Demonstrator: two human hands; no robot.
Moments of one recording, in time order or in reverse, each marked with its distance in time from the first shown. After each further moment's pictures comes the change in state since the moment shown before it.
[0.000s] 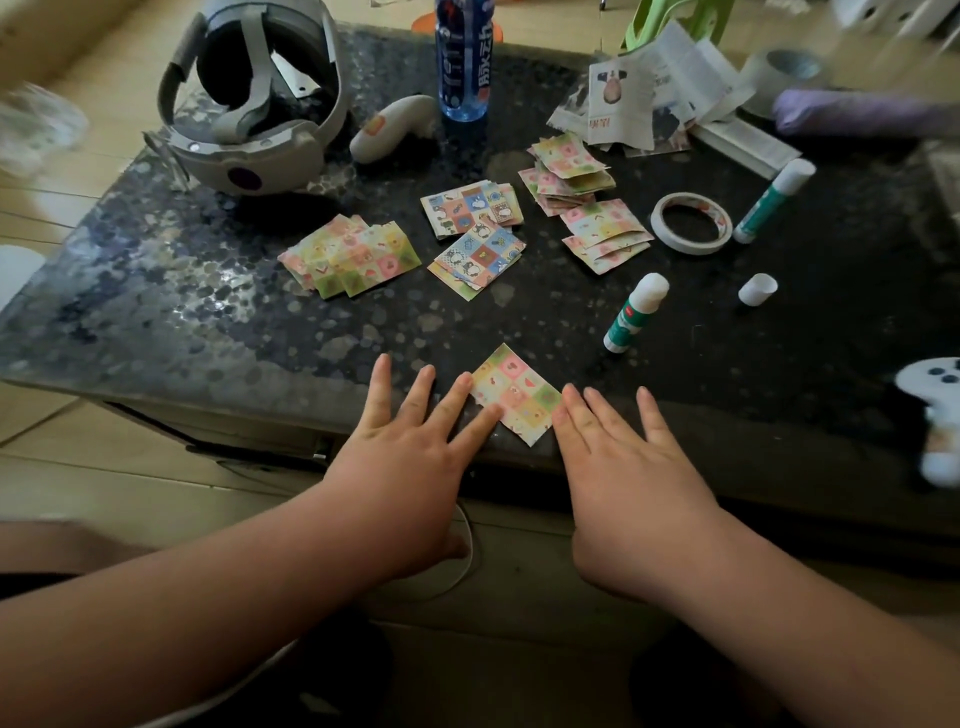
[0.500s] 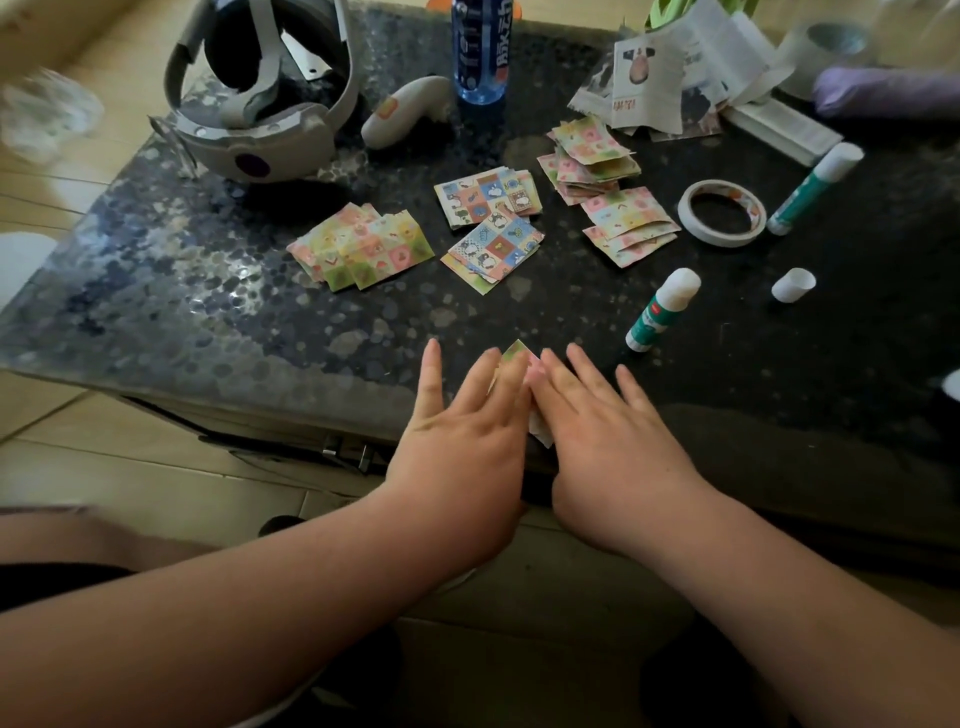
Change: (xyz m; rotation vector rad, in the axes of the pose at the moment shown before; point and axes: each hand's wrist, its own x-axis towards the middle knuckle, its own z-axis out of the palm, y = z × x) left_hand 0.021 0.023 -0.005 -0.133 0.236 -0.035; right_hand 0.032 -0.004 -0.011 0.243 0.176 -0.100
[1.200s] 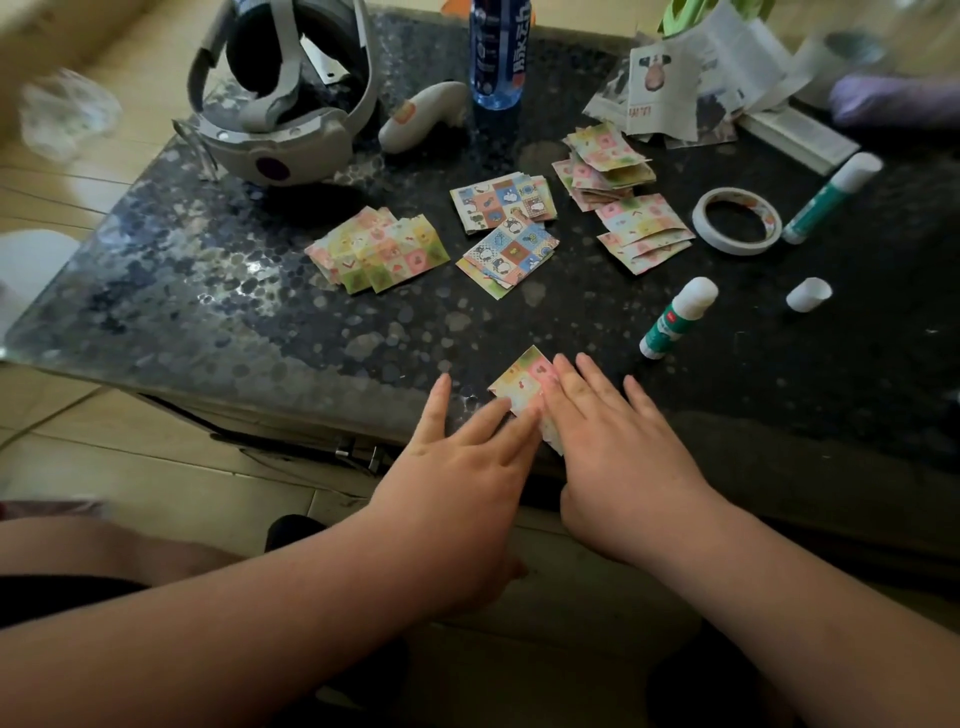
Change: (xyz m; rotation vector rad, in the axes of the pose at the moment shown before) left_hand -0.026 -0.012 -0.009 -0.049 -0.162 0.158; right_hand 0.002 -0.006 0.002 -0.055 -0.035 0.016
